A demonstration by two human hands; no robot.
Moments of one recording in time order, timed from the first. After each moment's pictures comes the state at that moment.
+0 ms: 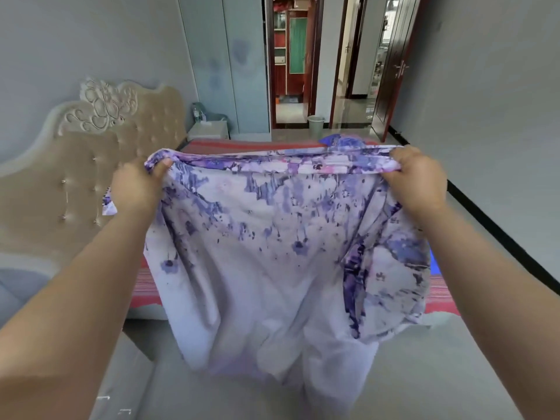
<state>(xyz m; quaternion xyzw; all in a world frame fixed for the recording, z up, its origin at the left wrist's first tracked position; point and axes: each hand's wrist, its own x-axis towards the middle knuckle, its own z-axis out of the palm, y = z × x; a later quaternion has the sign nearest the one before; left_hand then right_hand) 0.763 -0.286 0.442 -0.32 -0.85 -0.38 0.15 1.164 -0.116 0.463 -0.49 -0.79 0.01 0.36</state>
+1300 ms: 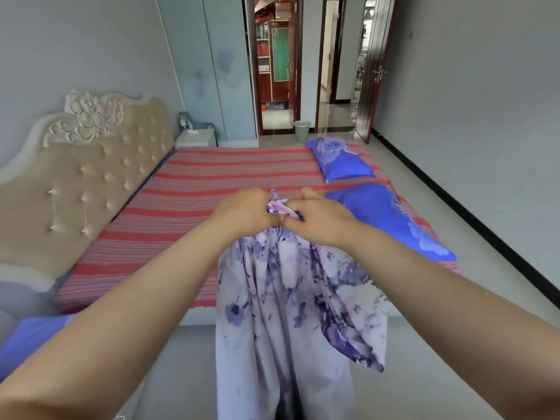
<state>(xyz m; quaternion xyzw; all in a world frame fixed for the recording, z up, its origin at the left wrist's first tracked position) 0.978 -0.283 0.465 -0.64 -0.76 -0.09 -0.05 1.130 -0.215 0.439 -0.33 -0.93 0.12 0.12</state>
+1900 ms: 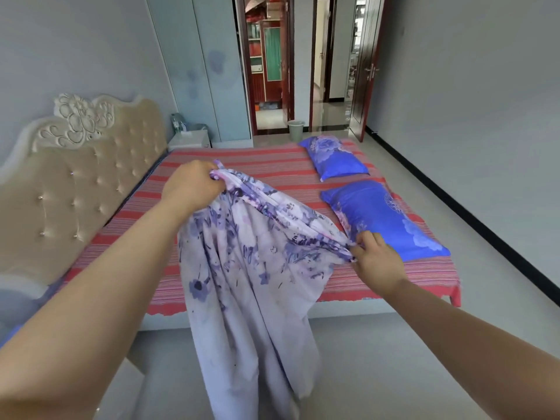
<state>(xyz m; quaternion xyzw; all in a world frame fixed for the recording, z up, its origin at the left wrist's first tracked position) 0.910 -0.273 0.479 -0.55 -0.80 -0.23 0.04 1.243 -0.170 0.298 -0.39 -0.88 -0.15 0.24</state>
